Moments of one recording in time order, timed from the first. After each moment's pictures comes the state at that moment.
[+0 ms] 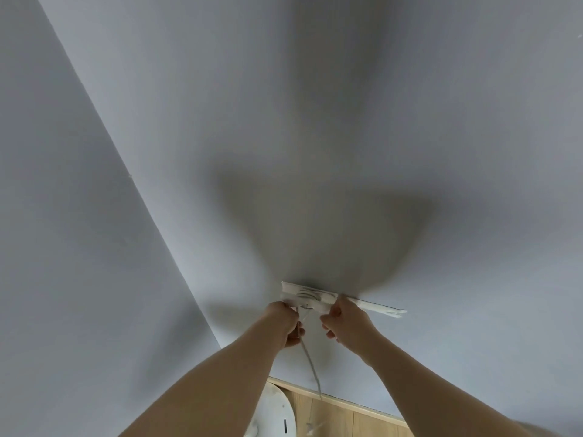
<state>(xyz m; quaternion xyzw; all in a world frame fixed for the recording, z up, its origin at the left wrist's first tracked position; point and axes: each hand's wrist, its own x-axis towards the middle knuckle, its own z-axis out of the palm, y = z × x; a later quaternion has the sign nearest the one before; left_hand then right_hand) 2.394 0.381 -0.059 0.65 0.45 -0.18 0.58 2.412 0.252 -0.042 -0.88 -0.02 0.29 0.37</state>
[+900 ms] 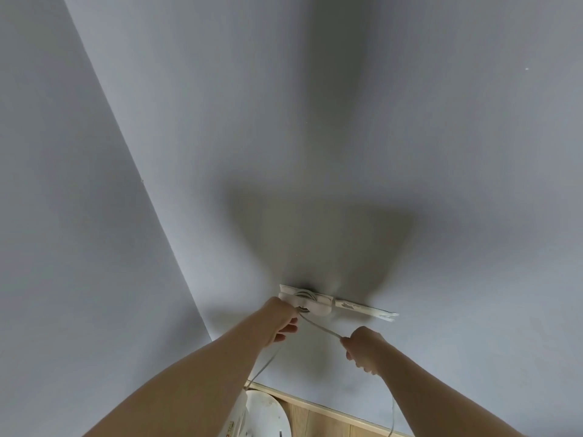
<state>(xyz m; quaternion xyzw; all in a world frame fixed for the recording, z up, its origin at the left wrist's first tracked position) 2.383 0.397 -0.033 0.70 0.38 -0.19 0.57 2.408 0.233 -0.053 -0.92 0.03 0.34 0.17</state>
